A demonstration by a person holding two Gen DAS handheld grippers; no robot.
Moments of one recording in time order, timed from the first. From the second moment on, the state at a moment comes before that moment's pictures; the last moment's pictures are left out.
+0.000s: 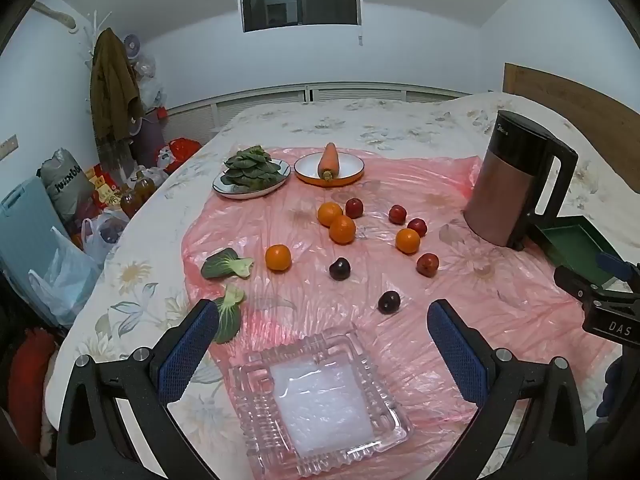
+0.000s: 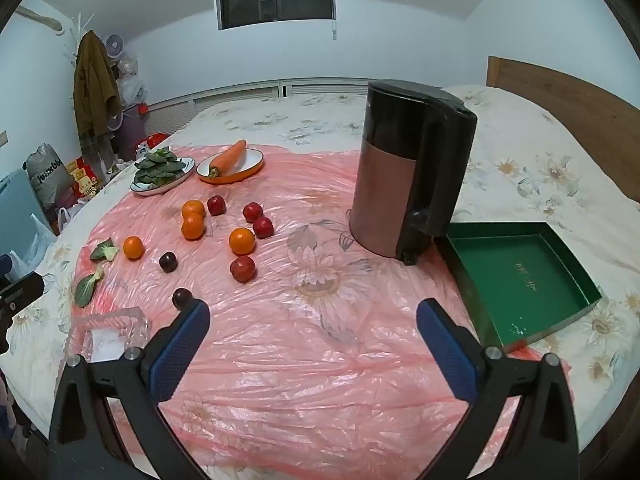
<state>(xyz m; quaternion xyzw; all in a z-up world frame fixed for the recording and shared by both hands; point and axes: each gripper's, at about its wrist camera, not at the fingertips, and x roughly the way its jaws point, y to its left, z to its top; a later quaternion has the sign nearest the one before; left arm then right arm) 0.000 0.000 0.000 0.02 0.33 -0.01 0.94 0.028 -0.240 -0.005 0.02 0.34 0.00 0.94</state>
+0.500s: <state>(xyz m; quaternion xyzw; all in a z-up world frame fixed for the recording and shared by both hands) -0.002 -0.002 -0.004 0.02 0.33 -0.01 0.94 0.023 -0.238 -0.007 0.02 0.35 0.00 0.94</state>
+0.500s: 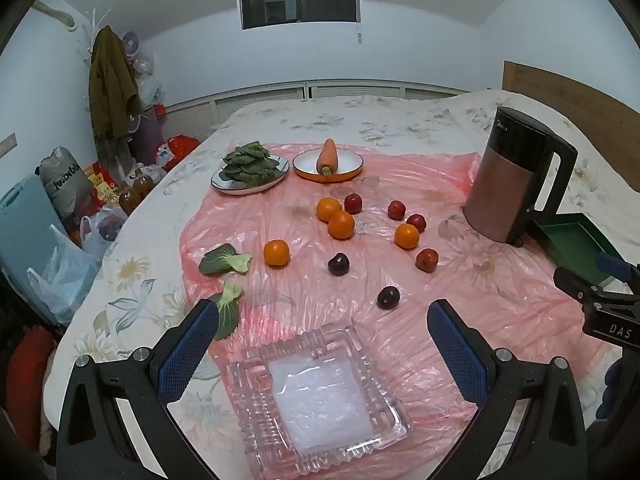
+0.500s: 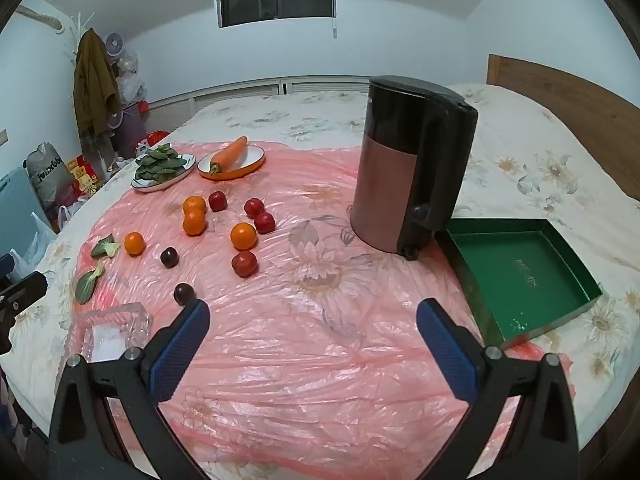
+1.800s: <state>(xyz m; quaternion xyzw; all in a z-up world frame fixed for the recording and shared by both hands) 0.000 0.001 -0.013 0.02 0.35 -0.01 0.94 0.019 -0.230 -0.012 0.02 0.36 0.01 0.93</state>
